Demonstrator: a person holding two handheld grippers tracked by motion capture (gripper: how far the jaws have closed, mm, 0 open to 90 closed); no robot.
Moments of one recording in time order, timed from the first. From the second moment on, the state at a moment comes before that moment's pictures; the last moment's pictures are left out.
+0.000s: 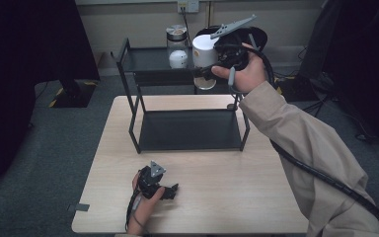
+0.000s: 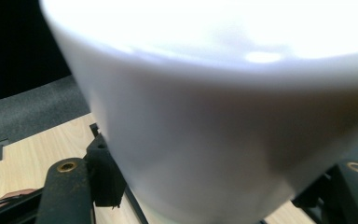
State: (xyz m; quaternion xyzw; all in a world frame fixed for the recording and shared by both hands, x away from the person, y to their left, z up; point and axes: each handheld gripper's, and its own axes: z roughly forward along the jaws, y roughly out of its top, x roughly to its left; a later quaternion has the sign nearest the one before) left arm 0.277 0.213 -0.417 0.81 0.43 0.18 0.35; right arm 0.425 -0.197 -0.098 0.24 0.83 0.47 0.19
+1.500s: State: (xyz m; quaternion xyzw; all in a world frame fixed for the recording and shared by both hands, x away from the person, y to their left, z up) left arm 0.277 0.213 -0.416 0.81 0.43 0.18 0.35; right arm 0.480 -0.181 -0.097 0.31 0.80 0.47 0.22
